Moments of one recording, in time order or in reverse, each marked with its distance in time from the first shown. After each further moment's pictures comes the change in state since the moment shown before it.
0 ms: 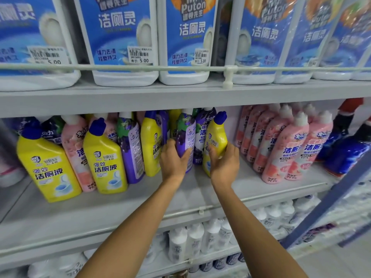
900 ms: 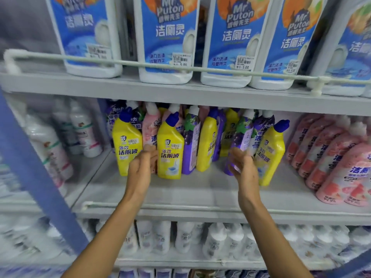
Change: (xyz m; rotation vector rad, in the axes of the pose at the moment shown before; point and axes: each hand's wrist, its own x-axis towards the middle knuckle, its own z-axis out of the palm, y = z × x) left_hand -0.048 -0.071 -0.235 -0.613 0.135 -0.295; right_hand -0.088 -0.098 -0.007 0.717 -0.486 0.317
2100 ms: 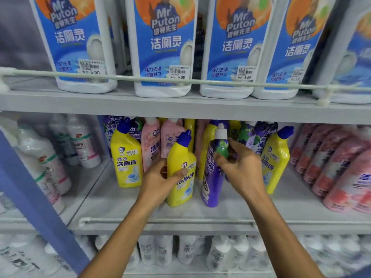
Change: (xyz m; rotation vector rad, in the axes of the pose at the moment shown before) left_hand 0.017 -0.020 0.019 0.342 -0.240 0.079; right_hand 0.013 -0.050 0.021 -0.662 -0.132 -0.470
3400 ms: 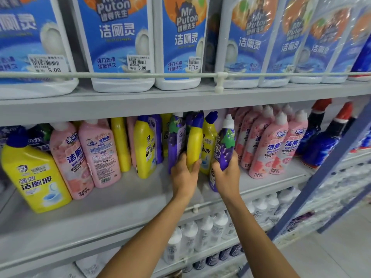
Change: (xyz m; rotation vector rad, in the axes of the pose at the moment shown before) left_hand -0.008 0.033 0.247 0.174 -0.065 0.112; right_hand -0.038 0.125 -0.074 0.187 0.411 0.321
